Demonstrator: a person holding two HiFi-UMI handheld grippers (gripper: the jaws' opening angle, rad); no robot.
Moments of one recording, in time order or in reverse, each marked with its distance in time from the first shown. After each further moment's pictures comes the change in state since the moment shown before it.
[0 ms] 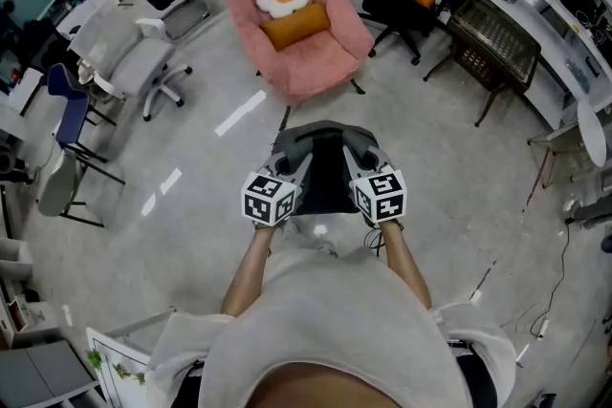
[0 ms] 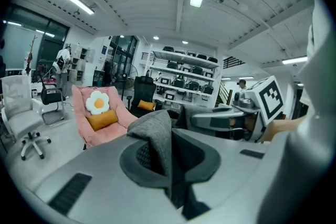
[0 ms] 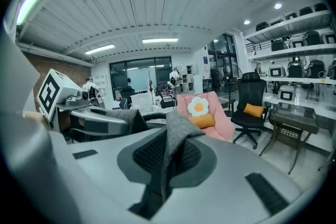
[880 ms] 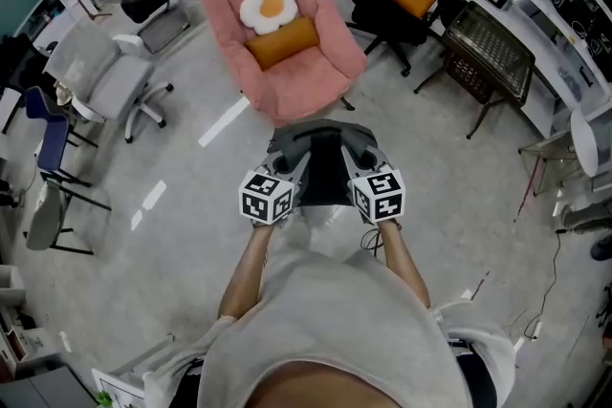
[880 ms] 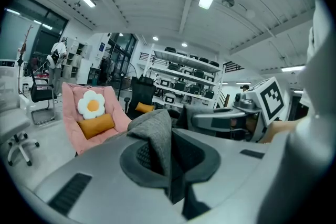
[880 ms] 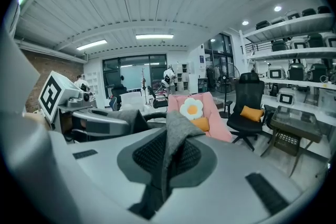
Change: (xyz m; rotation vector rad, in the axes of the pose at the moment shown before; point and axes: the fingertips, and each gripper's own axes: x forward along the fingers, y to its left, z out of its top) left arm 0.108 0.112 0.052 -0.030 -0.023 -0.065; right arm 0.127 -0.080 0.046 -0.007 0.021 -0.057
